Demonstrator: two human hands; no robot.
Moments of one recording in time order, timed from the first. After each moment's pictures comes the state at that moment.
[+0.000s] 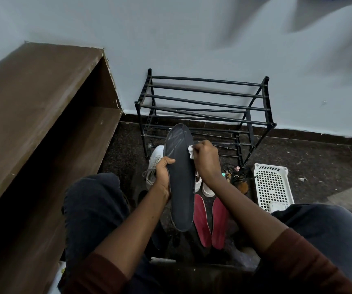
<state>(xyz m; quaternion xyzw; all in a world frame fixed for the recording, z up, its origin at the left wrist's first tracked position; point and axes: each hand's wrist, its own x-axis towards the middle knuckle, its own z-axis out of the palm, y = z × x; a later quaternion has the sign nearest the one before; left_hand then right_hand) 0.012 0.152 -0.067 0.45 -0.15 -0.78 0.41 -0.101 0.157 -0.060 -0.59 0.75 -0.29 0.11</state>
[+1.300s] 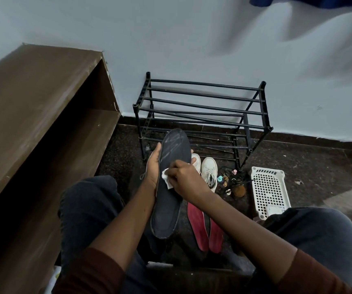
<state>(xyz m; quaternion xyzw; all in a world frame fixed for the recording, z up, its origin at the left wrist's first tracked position) 0.026 0.109 -0.094 0.37 -0.19 -0.82 0.40 -0.063 0.188 -0.054 -0.75 0.59 -0.24 0.16</state>
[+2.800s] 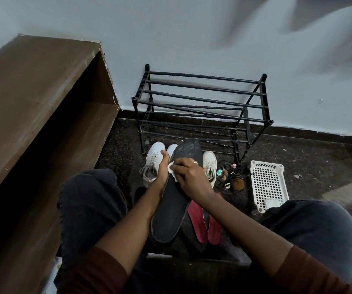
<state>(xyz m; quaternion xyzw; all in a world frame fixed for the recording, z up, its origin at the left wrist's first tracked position) 0.004 0.142 -0.098 0.42 -0.23 -0.81 0.34 -0.077 0.200 -0.086 -0.74 0.57 -0.34 0.11</state>
